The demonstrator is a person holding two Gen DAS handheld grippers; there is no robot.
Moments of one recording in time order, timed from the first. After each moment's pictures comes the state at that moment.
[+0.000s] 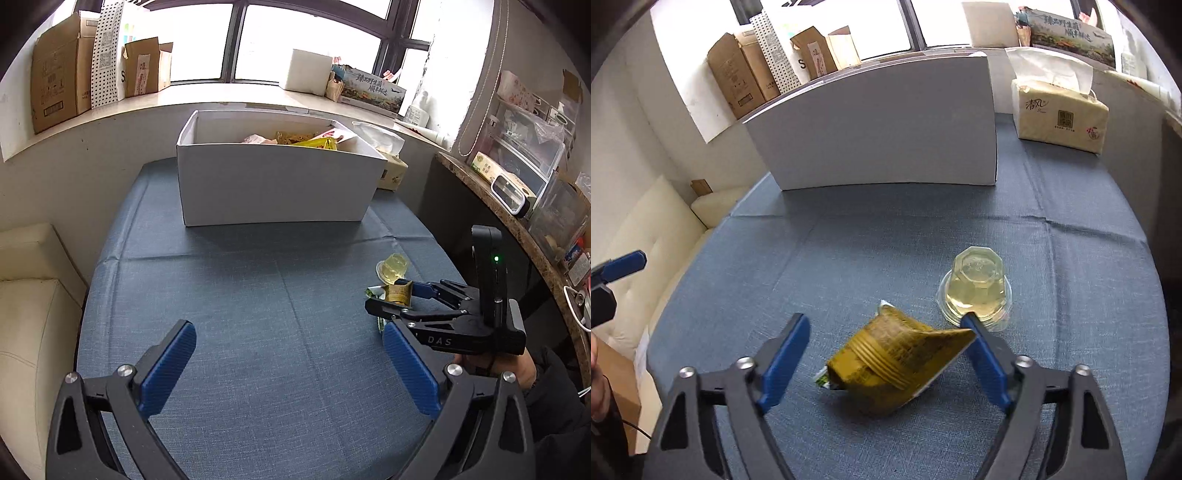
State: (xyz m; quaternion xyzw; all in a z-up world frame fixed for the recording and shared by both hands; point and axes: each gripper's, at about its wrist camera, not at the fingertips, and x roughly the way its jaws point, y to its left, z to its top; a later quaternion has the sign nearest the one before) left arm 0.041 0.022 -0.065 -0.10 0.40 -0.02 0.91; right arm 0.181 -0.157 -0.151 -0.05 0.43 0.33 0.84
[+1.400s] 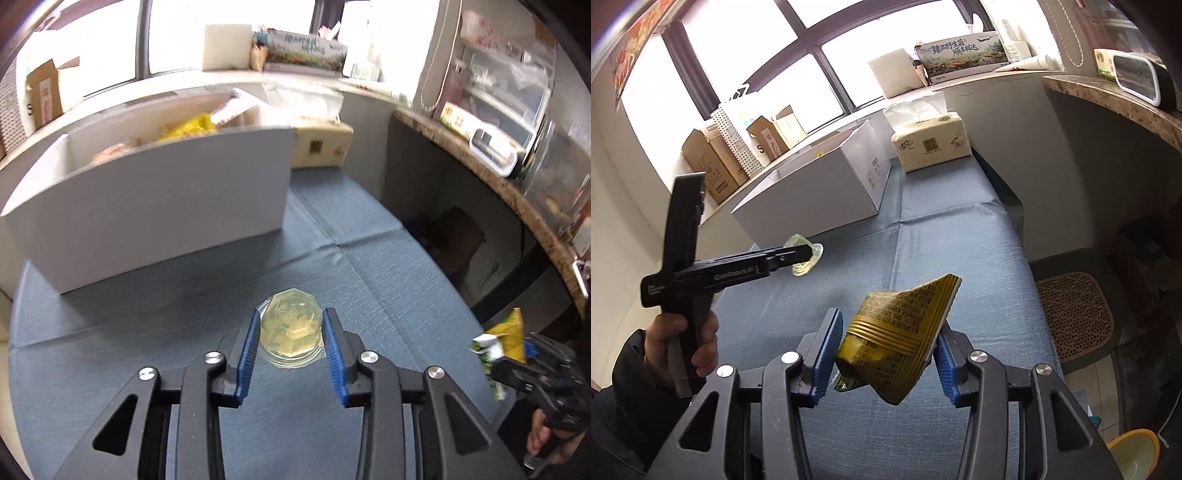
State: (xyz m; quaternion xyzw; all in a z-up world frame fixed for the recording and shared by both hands) left arm 0.155 -0.068 -0.084 -0.05 0.42 -0.10 0.90; right arm 0.122 -0.303 -0.111 0.10 0.38 0.28 0.88
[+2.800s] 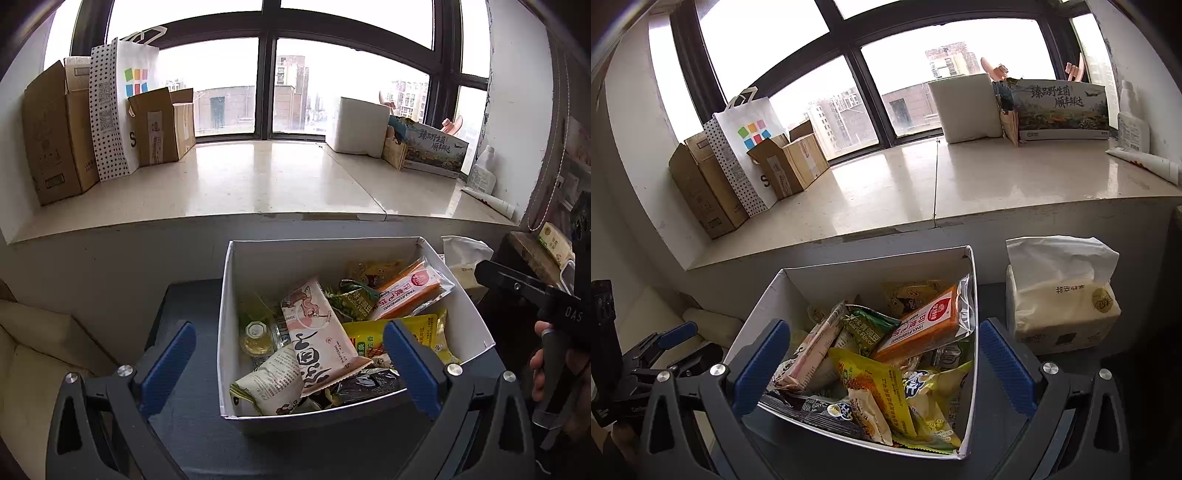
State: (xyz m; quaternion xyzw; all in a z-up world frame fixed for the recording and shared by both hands) left arm 0.252 0.105 0.015 -0.06 0.34 0.06 0.94; right arm 0.366 -0.117 0.004 0.06 0.34 0.29 0.89
